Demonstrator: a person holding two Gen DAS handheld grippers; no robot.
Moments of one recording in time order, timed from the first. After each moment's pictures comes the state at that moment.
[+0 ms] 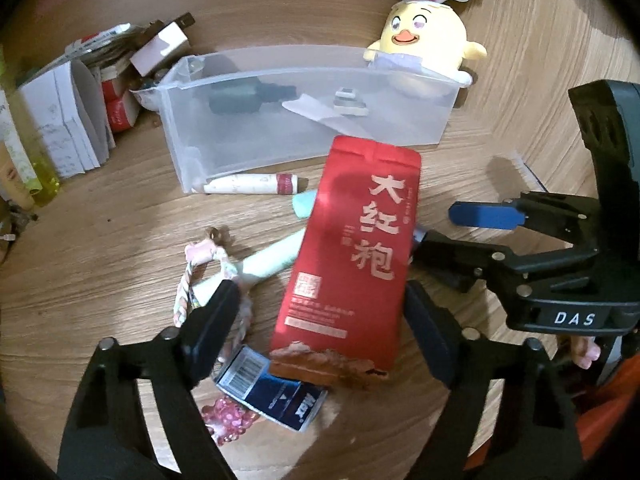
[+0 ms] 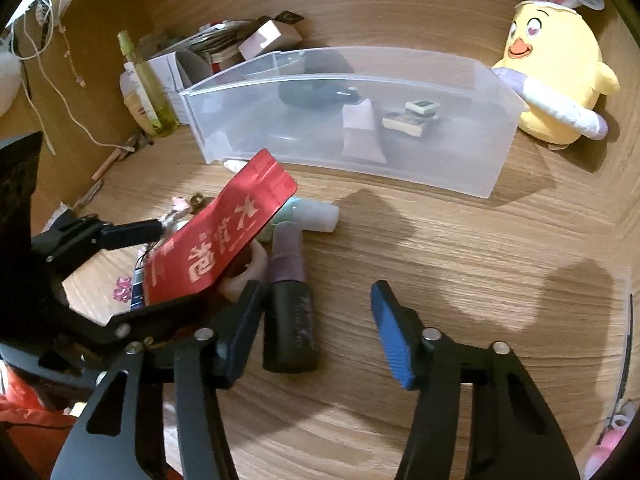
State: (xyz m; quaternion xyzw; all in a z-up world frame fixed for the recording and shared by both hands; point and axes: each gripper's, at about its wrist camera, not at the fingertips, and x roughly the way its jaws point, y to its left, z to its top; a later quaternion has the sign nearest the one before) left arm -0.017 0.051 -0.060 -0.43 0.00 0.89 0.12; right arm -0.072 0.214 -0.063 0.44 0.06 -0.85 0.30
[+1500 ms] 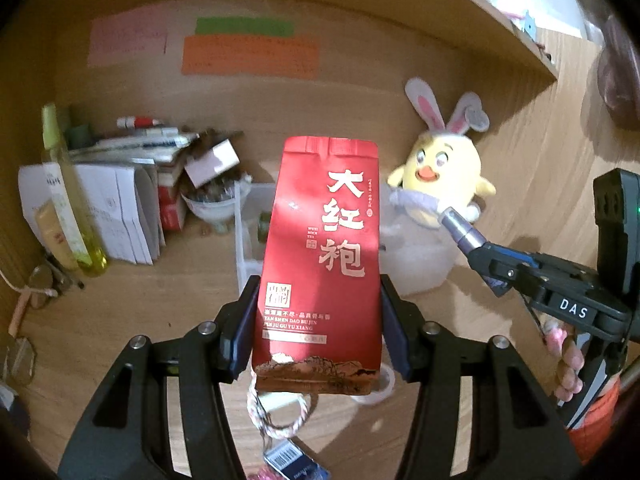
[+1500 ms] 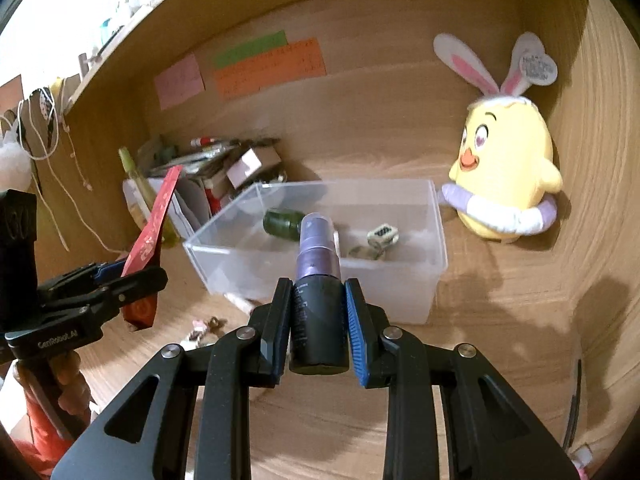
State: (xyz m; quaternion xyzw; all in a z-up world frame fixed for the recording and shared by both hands) left arm -0.026 0.016 0.037 -0.29 -0.06 0.95 0.08; right arm -0.091 0.245 0.025 0.31 -0.01 -0.91 0.28
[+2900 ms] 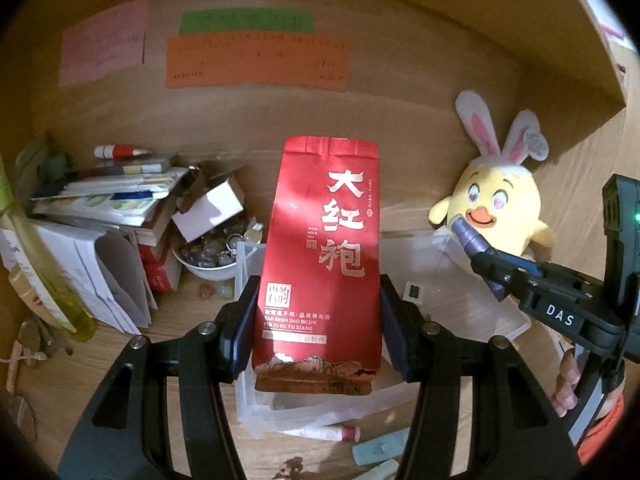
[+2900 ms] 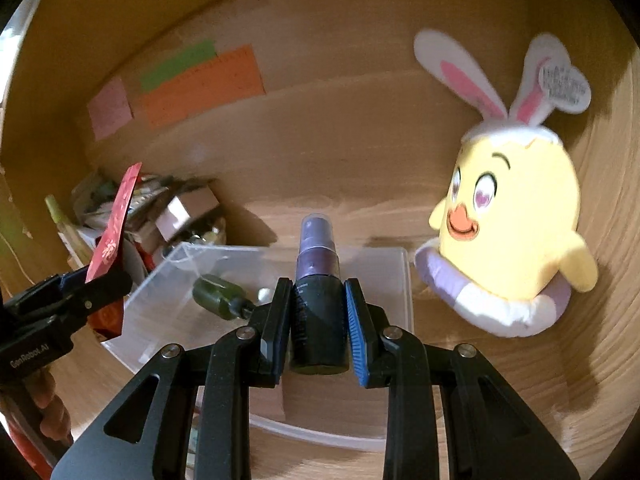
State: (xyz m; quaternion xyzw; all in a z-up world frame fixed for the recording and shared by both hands) left arm -0.137 0.017 0.035 -0.30 -0.05 0.95 0.04; right arm -0.208 0.228 0.024 0.32 -0.01 -0.92 0.23
